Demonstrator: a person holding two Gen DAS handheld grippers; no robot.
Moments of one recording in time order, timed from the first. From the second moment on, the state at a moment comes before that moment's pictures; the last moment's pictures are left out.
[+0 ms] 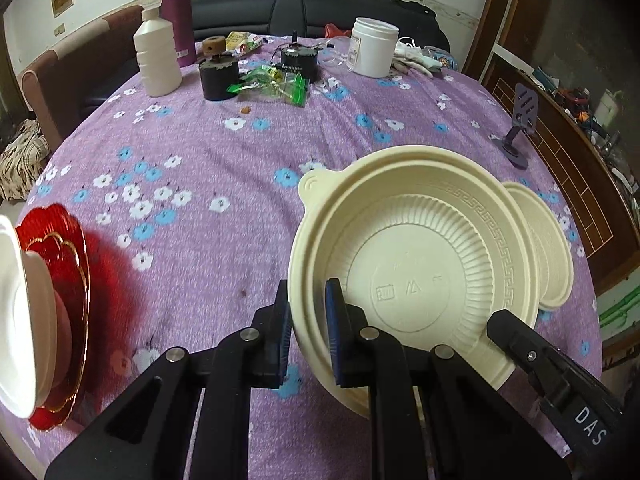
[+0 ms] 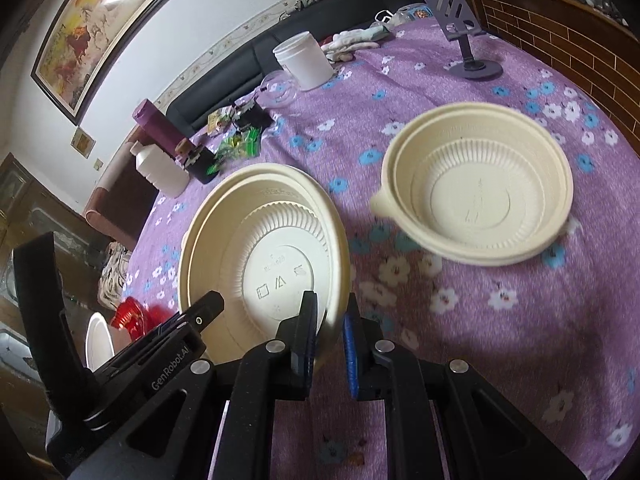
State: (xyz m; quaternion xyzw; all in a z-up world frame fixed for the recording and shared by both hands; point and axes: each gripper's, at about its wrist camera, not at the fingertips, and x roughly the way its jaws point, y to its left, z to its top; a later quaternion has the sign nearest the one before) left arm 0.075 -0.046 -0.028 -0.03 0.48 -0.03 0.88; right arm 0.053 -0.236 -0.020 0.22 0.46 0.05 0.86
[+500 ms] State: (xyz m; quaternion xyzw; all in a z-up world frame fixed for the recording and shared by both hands) left arm 0.060 -0.040 -0.039 -0.03 0.49 -0.04 0.87; right arm 0.035 -0.229 -0.029 0.22 0.47 0.05 0.85
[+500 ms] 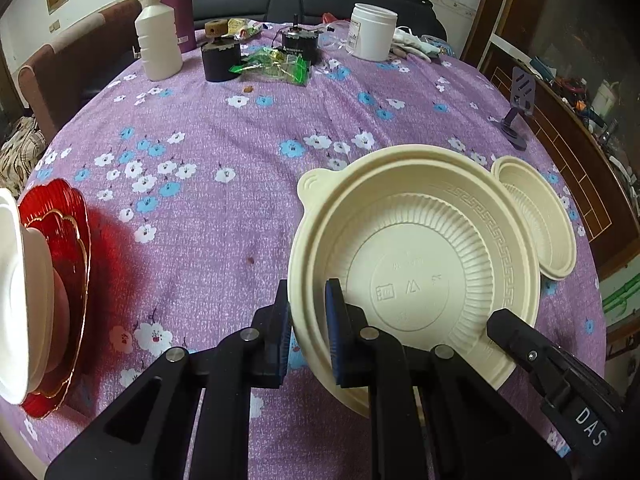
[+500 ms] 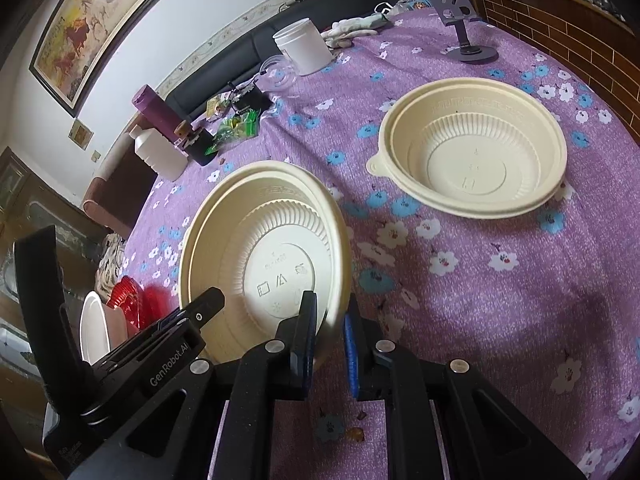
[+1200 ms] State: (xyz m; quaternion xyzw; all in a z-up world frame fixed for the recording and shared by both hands) left arm 0.047 -0.033 -0.043 -0.03 0.50 -0.04 0.87; right arm 0.025 -0.223 -0.034 0.21 0.48 0.06 0.85
